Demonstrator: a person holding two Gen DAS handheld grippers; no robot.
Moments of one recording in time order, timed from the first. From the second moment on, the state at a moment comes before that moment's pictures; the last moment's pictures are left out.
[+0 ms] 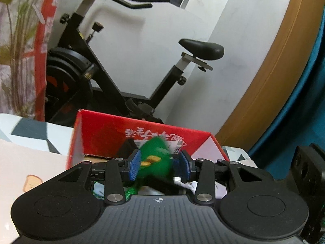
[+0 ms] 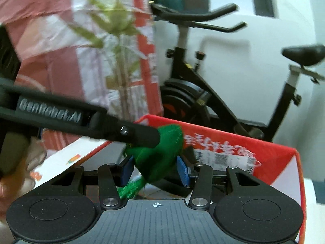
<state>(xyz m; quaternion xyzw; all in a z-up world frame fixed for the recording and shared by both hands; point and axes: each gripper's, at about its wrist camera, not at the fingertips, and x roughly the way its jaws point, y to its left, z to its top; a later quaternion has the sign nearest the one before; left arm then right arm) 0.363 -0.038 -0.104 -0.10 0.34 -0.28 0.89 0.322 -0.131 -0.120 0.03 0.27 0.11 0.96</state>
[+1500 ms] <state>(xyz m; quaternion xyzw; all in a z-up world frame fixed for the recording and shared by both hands) 0.220 0.009 -0.119 0.03 0.34 -0.09 0.94 0.136 -0.196 -0.146 0.07 0.28 -0.06 0.96</state>
